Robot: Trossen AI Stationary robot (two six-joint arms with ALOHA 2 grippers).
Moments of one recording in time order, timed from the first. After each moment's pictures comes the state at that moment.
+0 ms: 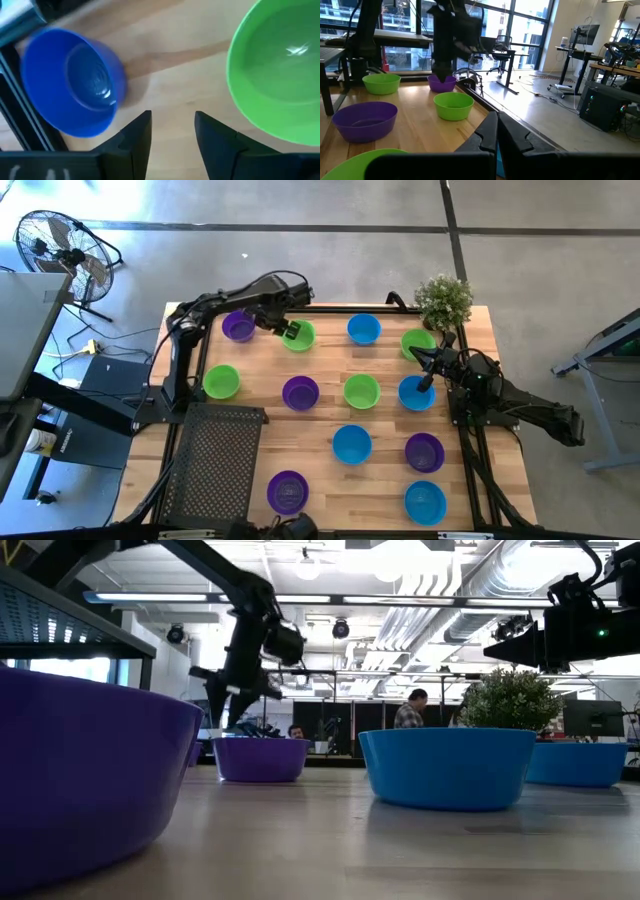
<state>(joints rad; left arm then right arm) 0.62 2.01 1.67 -1.32 -0.26 -0.63 -0.43 0.03 0.01 0.06 0.12 -0.11</state>
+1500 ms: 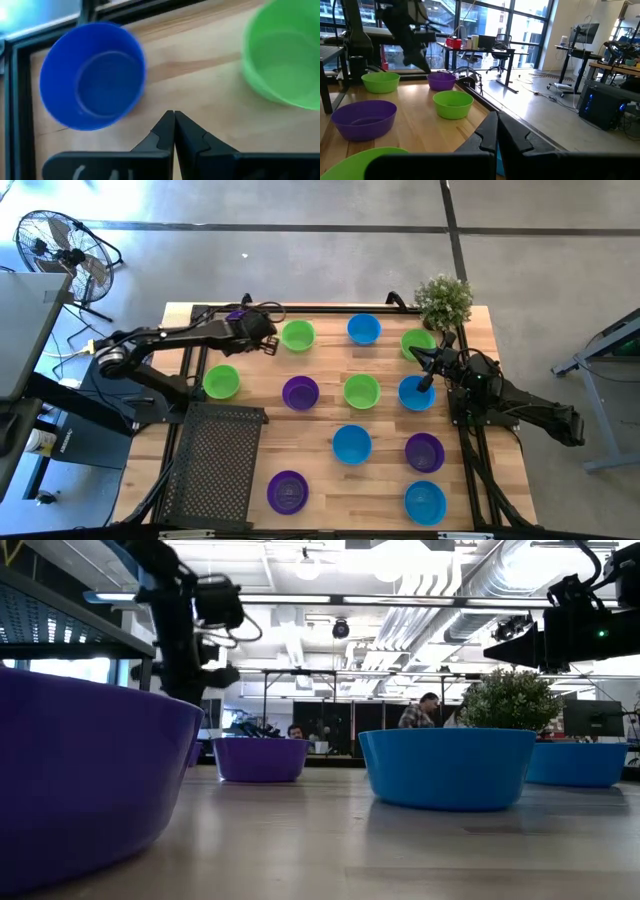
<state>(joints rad) 0.49 1.39 0.87 -0.64 -0.51 -0.73 -0.43 0.03 0.01 0.06 0.12 -0.11</state>
